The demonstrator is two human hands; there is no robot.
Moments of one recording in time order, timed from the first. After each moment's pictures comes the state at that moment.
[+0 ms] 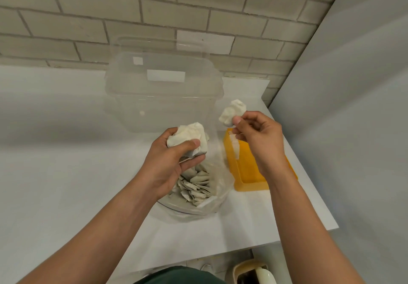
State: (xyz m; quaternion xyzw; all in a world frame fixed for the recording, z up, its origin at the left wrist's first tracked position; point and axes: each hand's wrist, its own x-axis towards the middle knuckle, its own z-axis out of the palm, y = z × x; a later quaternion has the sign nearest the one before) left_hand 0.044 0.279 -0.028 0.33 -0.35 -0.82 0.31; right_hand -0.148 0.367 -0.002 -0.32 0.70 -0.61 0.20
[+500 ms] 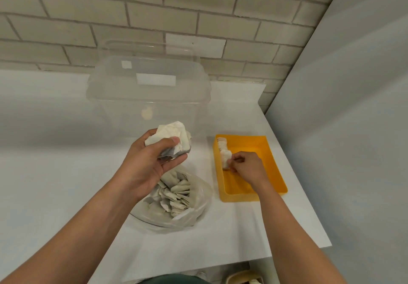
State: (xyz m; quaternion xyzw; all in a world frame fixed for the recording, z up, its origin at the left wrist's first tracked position) left_hand 0.018 0.272 -0.027 0.35 -0.31 -0.81 0.35; right_hand -0.249 0.371 -0.123 -0.32 0.84 -0.34 0.26
